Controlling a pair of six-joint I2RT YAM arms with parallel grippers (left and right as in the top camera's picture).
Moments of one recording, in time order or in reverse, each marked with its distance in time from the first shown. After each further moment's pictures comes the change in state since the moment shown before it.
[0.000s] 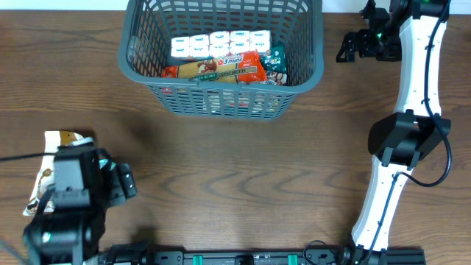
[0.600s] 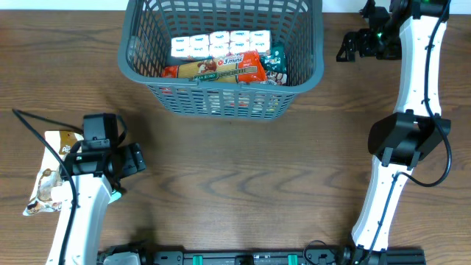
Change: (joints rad) left arm 0.079 0.405 -0.221 0.407 0.031 -0.050; right arm 0.000 0.000 0.000 0.010 0.000 -0.023
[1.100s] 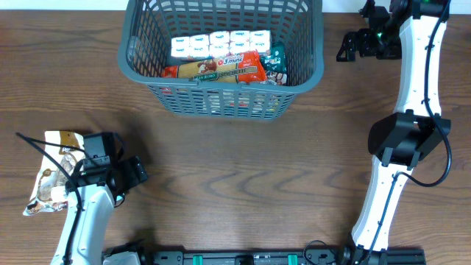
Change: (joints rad) left arm 0.080 0.000 -0.205 0.204 0.078 -0.023; right arm 0.000 0.000 0.000 0.004 0.000 -0.008
